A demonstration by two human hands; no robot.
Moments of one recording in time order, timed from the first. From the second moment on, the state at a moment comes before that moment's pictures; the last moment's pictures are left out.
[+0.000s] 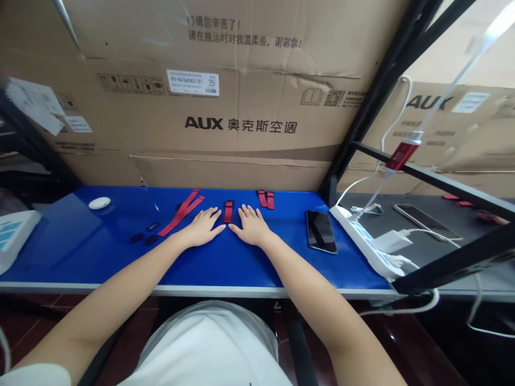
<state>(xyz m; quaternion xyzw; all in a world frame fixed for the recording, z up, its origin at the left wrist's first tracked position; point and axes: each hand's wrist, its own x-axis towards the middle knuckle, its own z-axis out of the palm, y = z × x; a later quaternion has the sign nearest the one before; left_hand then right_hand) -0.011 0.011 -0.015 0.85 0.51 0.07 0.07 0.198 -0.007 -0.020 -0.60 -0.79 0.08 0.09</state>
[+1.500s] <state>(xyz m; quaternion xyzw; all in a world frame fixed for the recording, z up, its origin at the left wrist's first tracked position) -0.009 0.005 0.021 0.86 0.47 0.16 -0.13 0.193 -0.008 0.002 -0.48 -0.83 -0.06 0.26</state>
